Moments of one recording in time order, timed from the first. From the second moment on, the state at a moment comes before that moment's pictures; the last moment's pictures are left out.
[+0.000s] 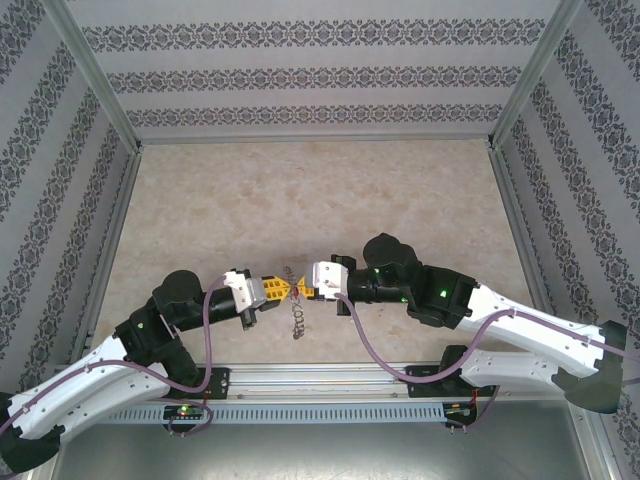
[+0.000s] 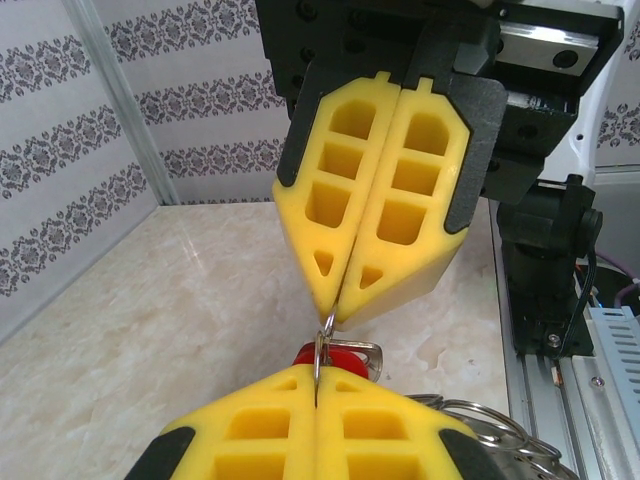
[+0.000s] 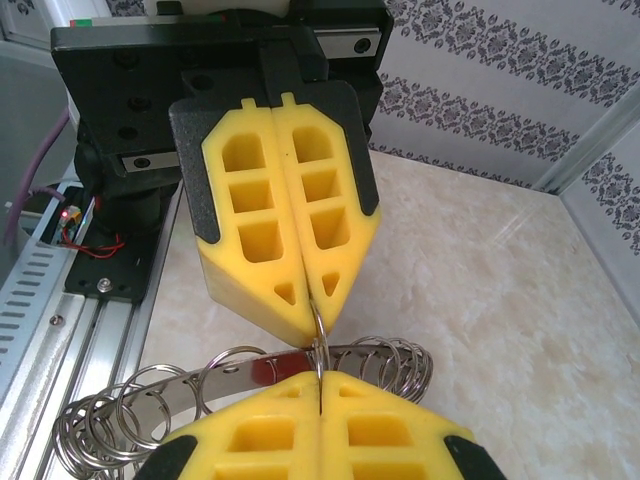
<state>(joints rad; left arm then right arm) -0.88 0.54 0.57 -0.16 0.31 0.26 1.10 1.01 0.97 -0.35 -0.27 -0.45</state>
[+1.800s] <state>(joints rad) -0.88 0.52 0.57 -0.16 0.30 0.26 1.12 1.04 1.00 -0.37 -0.26 -0.50</state>
